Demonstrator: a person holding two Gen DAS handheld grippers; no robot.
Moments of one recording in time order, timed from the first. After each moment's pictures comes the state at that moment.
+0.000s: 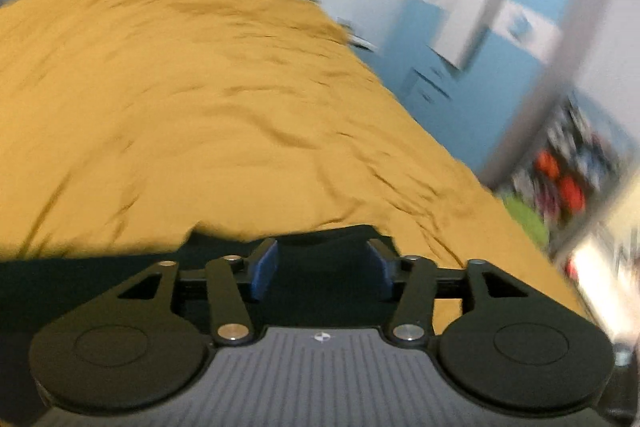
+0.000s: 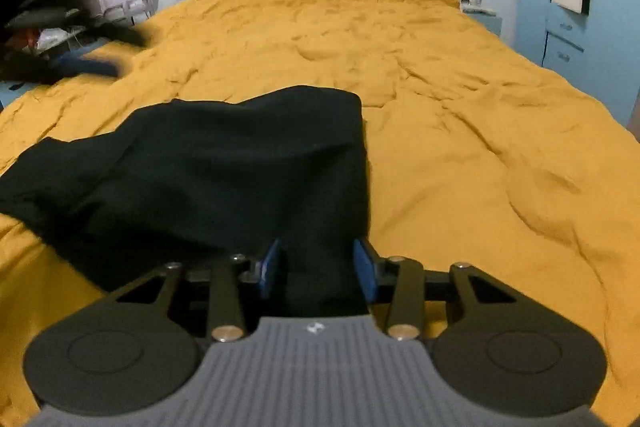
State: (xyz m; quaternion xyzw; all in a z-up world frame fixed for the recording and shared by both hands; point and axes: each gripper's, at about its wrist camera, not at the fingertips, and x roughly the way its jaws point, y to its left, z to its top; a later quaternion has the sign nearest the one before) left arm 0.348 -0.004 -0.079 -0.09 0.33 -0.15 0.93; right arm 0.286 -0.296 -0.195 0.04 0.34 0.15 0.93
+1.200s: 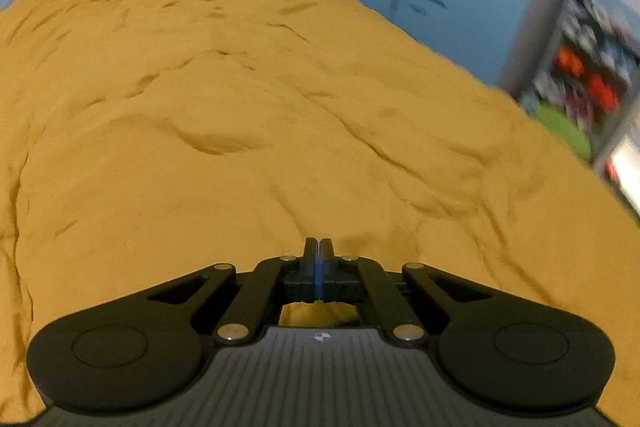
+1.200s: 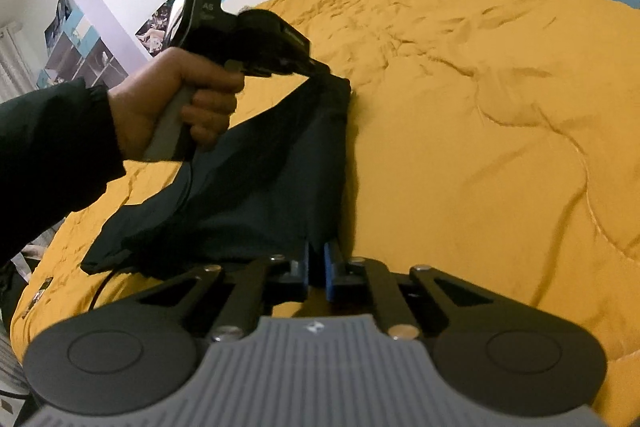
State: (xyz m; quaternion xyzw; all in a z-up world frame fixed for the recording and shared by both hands) left arm 0.490 -0.084 -0.127 0.01 0.40 -0.14 0.90; right arm 0.261 -0.348 -0.202 0.21 0.35 0.22 0.89
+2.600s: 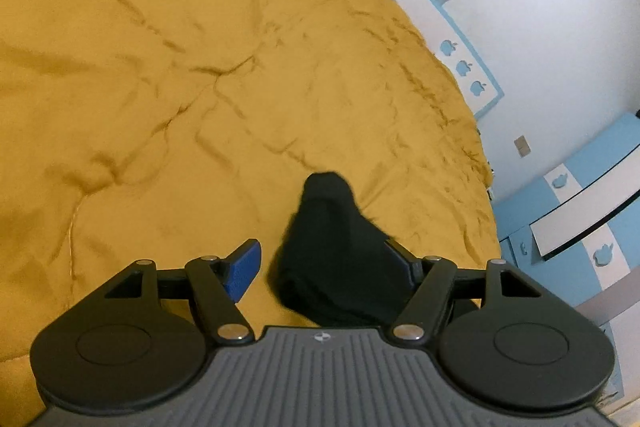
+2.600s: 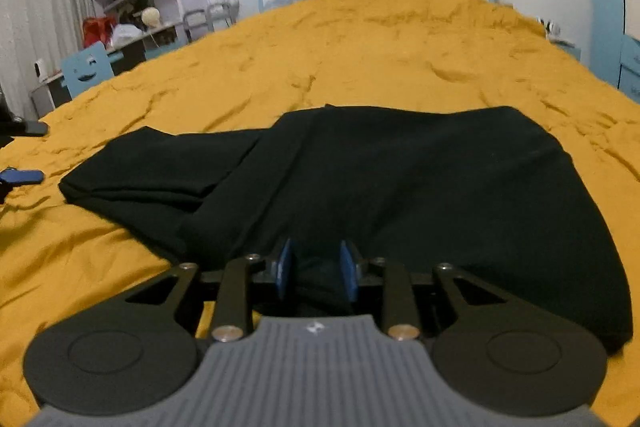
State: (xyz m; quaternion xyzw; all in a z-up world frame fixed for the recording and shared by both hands) left arm 0.189 0.287 -0.149 -0.42 0.26 0.08 0.87; right arm 0.270 -0.178 -0.197 0.02 0.29 0.26 0.92
